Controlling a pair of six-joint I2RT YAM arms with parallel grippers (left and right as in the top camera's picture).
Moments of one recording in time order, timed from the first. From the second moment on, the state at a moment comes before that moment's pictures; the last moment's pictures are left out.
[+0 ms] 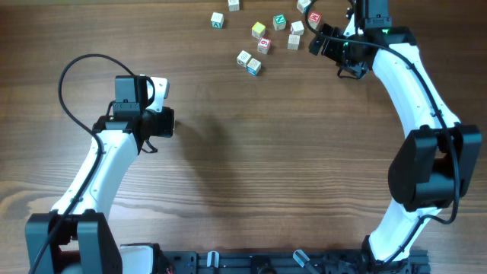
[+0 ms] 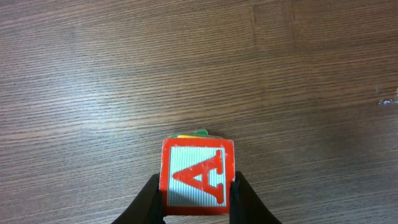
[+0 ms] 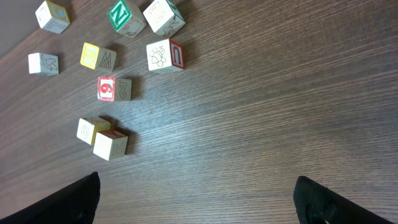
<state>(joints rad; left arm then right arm) -0.01 1.50 0.91 -0.48 0.06 0.11 0.09 1.99 1.68 -0.74 -0.20 0.49</state>
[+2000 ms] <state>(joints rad) -0.01 1.66 0.91 -0.38 0.10 0.23 0.09 1.99 1.68 -0.74 -0.20 0.49</state>
